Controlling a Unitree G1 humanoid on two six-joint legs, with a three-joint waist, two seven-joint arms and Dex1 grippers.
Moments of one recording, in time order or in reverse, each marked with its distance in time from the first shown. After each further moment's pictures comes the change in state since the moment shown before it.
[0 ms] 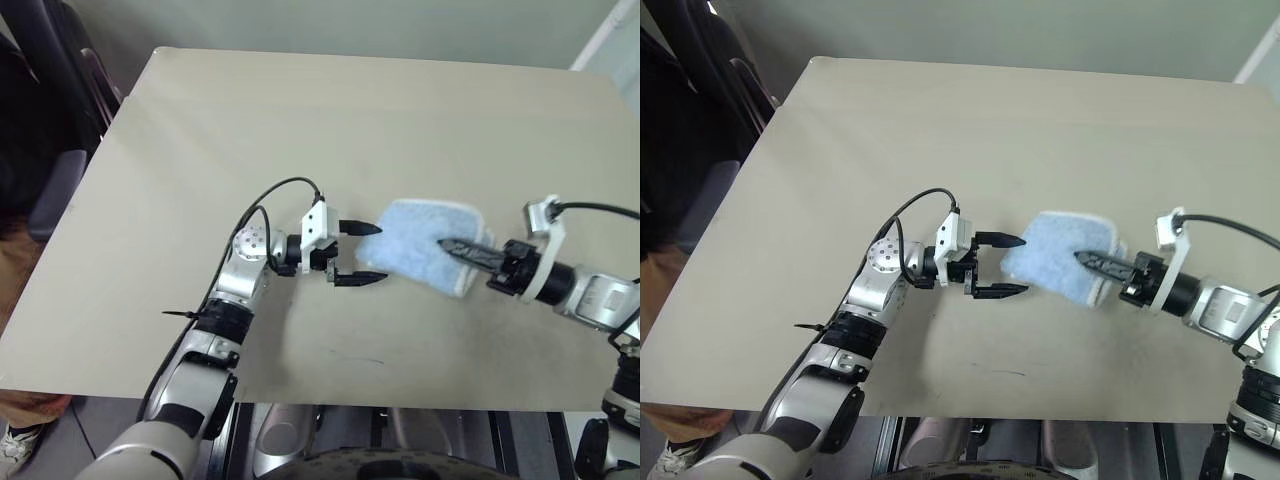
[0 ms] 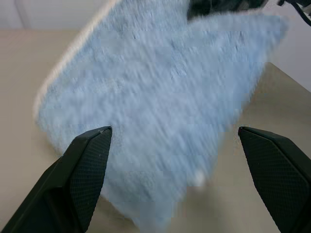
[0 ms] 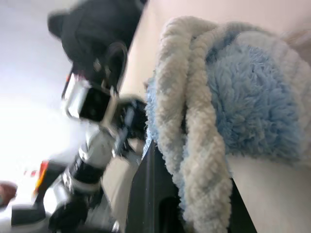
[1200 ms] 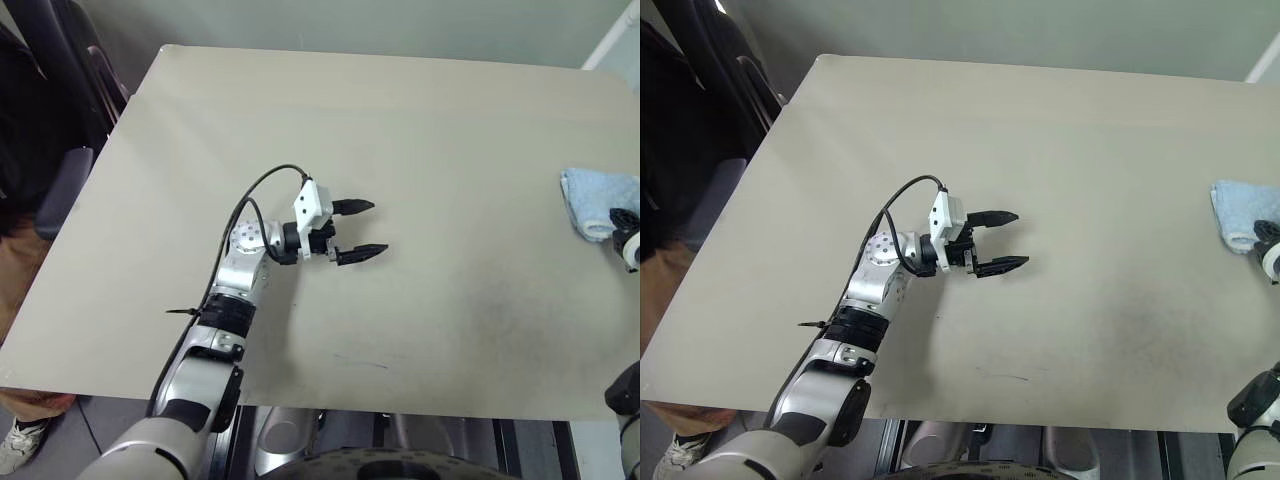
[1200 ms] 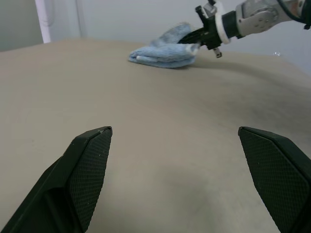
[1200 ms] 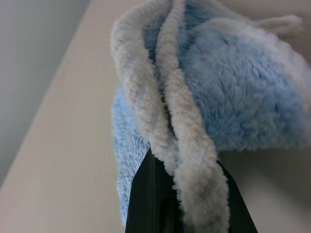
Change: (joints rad) left arm 0.001 -0.027 0.059 -0.006 -0.015 0.030 0.103; right arm -0.277 -0.162 -0.264 0.877 -0.596 -0.533 -0.166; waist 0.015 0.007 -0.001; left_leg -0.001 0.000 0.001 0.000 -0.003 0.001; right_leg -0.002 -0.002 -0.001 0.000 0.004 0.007
